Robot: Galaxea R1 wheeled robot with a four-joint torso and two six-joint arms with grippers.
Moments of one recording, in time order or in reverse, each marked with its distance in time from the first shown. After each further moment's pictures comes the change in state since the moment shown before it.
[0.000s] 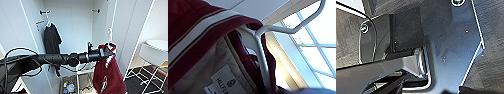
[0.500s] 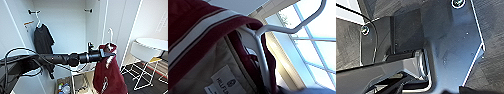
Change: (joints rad) left arm 0.000 -0.002 0.003 0.000 0.005 -0.001; right arm 0.001 0.000 0.000 0.000 0.016 0.000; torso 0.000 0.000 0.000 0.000
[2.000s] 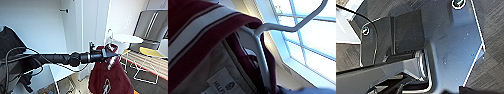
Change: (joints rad) left arm -0.011 0.015 0.016 0.000 0.010 -0.007; right arm 0.003 0.000 0.000 0.000 0.001 0.000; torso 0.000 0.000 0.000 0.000
